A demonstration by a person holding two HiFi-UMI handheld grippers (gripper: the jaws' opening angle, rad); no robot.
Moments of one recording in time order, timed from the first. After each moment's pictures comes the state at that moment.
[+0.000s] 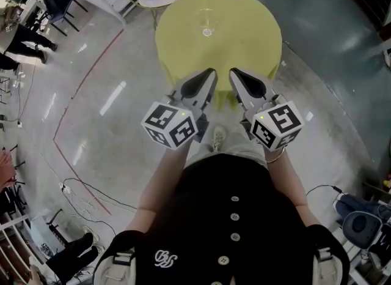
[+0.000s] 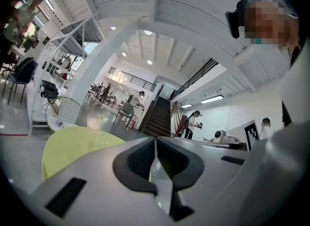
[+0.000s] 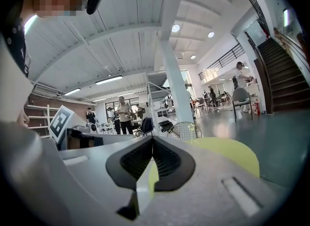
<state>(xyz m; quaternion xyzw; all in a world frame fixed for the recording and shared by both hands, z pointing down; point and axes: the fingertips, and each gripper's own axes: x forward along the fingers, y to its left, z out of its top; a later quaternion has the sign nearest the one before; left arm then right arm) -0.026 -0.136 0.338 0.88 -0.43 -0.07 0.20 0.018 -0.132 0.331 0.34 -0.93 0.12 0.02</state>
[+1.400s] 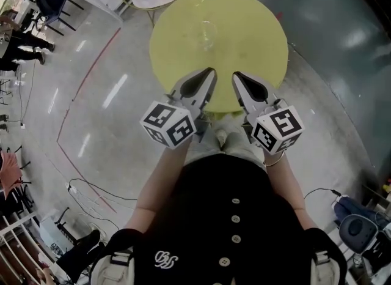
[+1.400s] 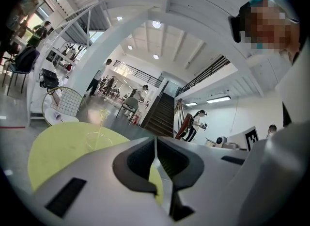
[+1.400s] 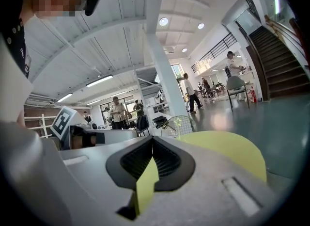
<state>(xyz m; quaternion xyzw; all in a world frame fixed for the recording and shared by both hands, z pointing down) -0.027 -0.250 0.365 0.87 -0.43 -0.06 0.25 0.028 -0.240 0.367 0.35 -0.92 0.18 0.03</state>
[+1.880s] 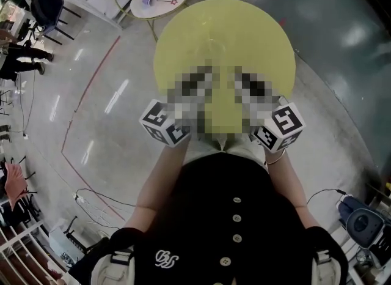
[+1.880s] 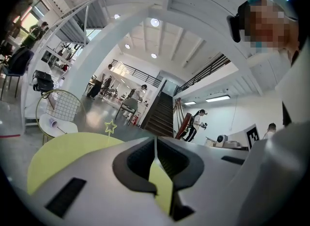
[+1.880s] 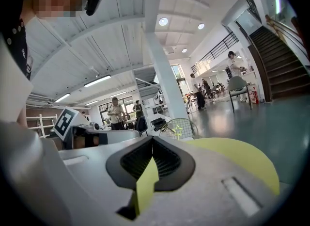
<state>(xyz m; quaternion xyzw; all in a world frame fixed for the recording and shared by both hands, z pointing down) -0.064 -0.330 0.363 0.88 -0.41 -0.05 0.24 -0.013 -0.315 0.363 0.36 -0.92 0.17 0.02</state>
